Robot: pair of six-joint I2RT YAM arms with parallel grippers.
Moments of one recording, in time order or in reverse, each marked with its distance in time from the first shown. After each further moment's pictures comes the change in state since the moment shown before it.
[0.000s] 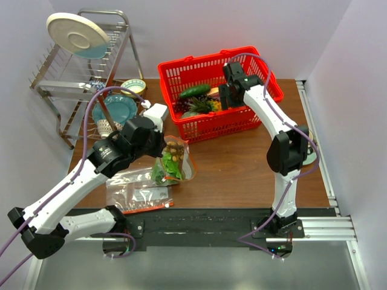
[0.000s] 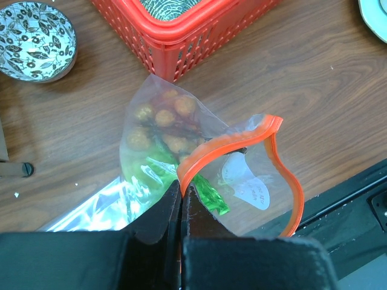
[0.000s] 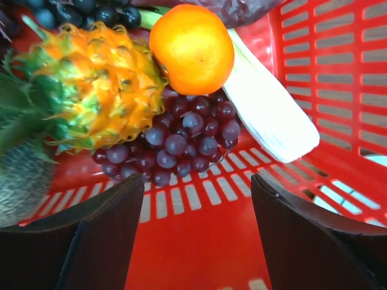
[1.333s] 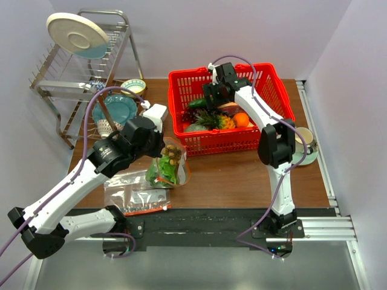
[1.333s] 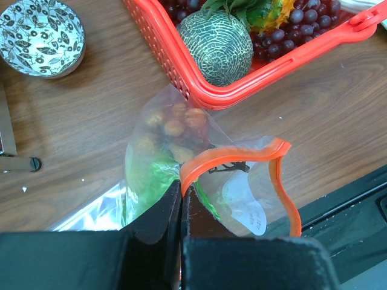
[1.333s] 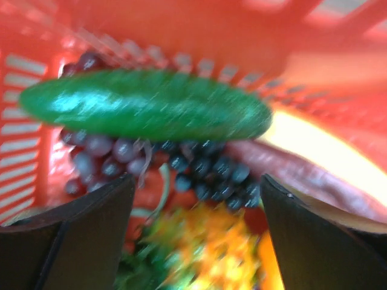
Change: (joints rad) left arm 0.000 0.002 0.000 -0.016 -0.021 0.002; right arm 0.013 0.158 0.055 0.236 -0.295 -0.120
